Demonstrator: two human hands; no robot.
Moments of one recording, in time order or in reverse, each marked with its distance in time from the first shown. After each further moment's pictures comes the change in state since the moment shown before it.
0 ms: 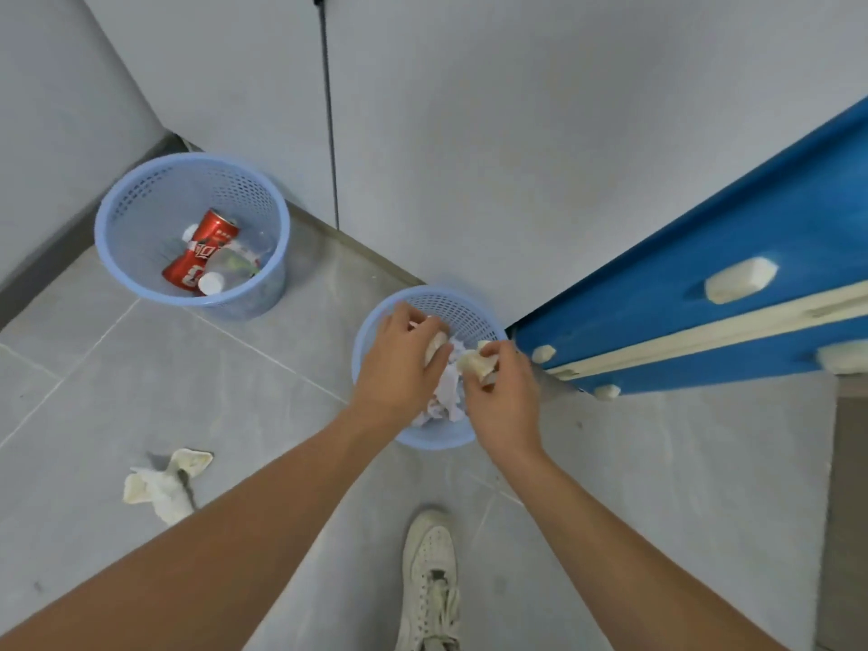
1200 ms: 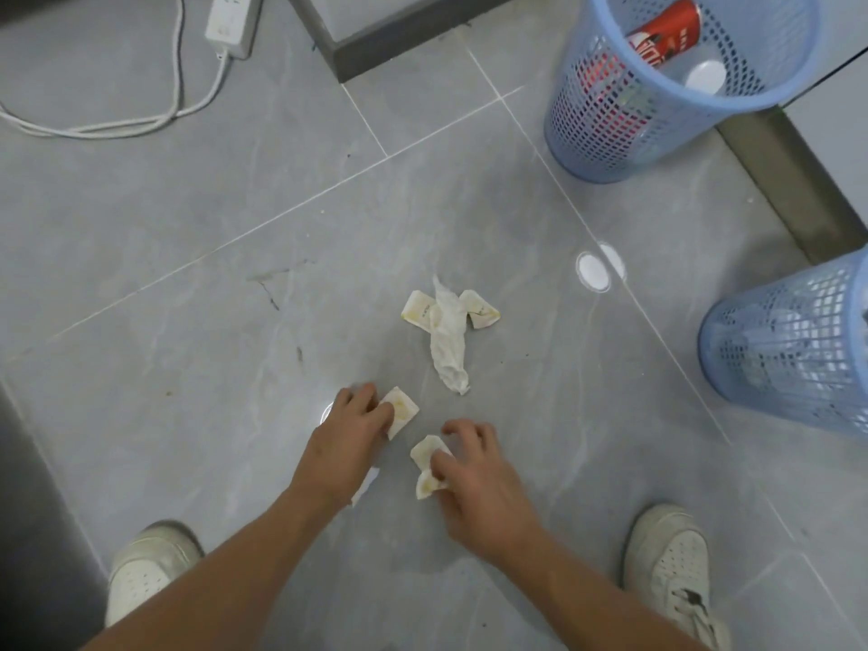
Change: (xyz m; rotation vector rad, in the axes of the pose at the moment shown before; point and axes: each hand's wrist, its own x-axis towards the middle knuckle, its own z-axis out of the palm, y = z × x) left_hand -0.370 -0.438 -0.006 0.266 -0.011 -0.463; right_hand -0.257 0.088 0.385 -0.571 -0.847 -0.850
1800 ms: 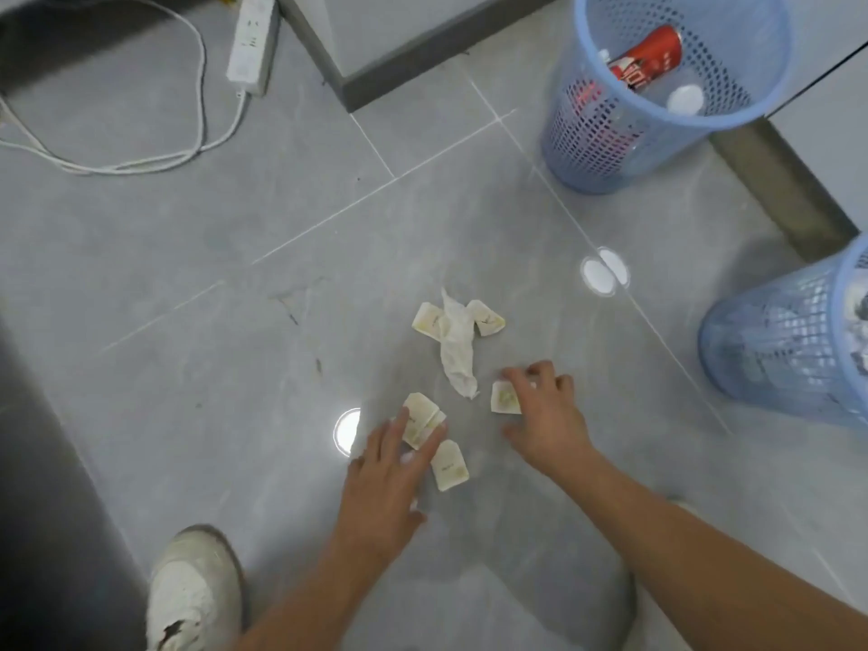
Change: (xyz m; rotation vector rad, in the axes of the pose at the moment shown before) left_hand -0.043 0.038 0.011 0.097 -0.141 -0.045; right_hand 0.044 0.046 -0.068 -0.055 -0.030 0.432
